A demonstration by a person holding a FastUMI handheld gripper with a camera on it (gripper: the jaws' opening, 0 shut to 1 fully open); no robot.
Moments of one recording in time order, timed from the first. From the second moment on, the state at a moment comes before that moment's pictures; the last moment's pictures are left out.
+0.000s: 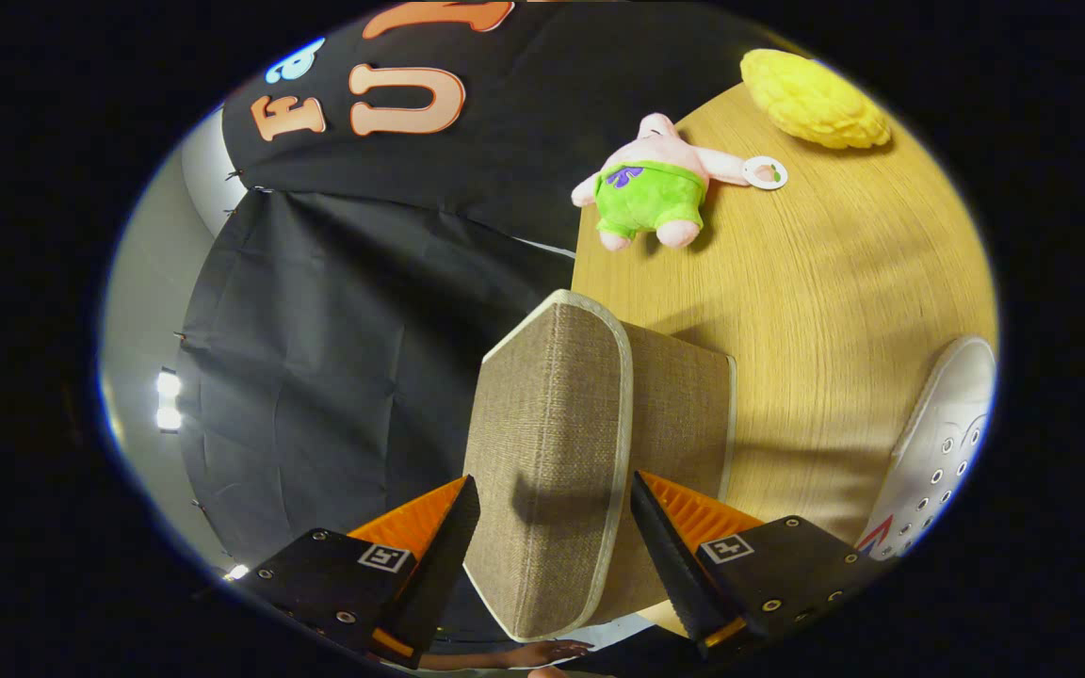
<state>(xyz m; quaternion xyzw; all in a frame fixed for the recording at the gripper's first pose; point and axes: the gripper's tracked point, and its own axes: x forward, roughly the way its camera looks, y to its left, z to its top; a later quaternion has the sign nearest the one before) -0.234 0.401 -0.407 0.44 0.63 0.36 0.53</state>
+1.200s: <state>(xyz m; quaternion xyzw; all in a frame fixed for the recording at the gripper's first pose) -0.227 0.408 -0.382 0.54 0.60 0.36 0.46</state>
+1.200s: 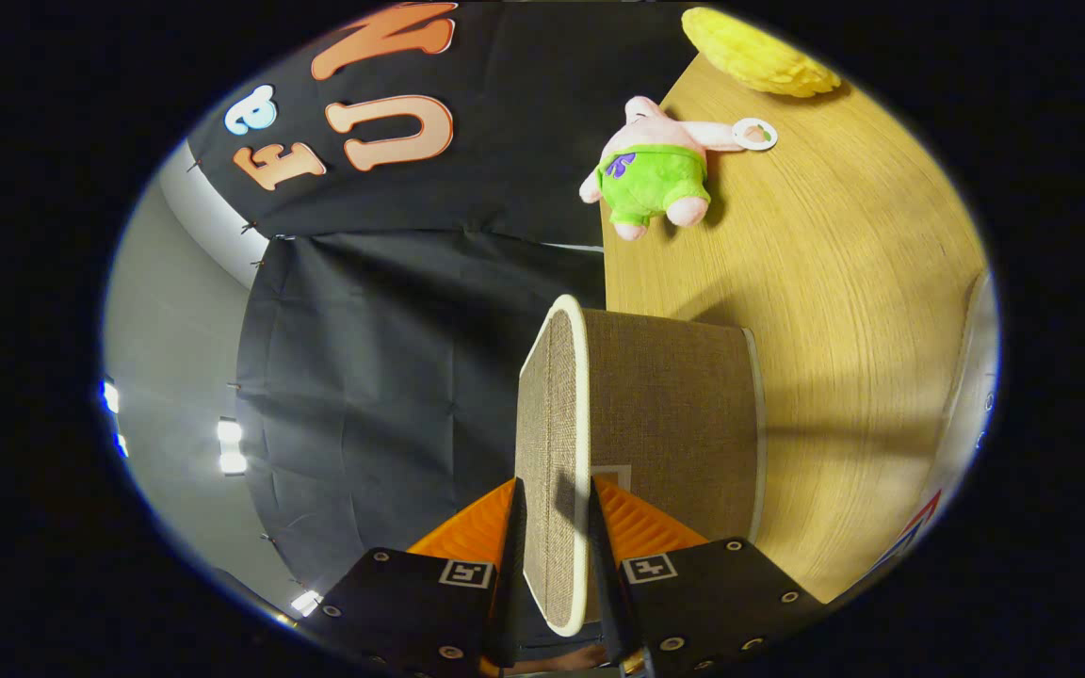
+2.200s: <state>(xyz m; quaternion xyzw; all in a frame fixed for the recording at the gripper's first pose) -0.176 0.526 -0.209 0.50 0.55 0.44 0.50</state>
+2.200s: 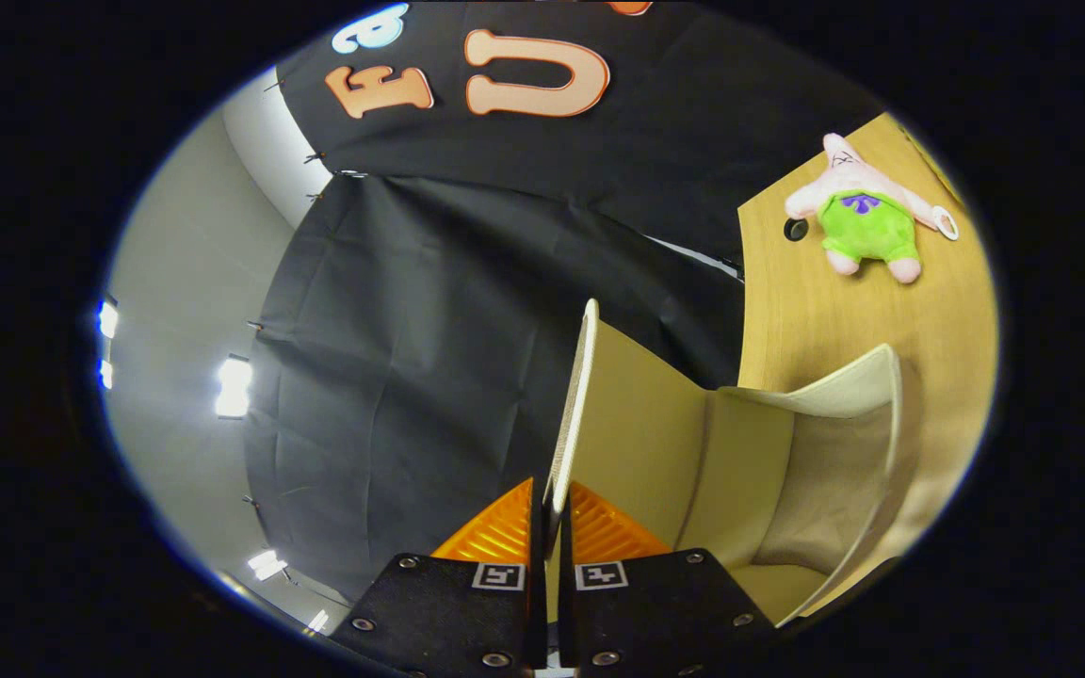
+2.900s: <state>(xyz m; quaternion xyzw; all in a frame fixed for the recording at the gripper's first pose) -0.177 0.560 -0.201 0.41 0.52 0.46 0.59</state>
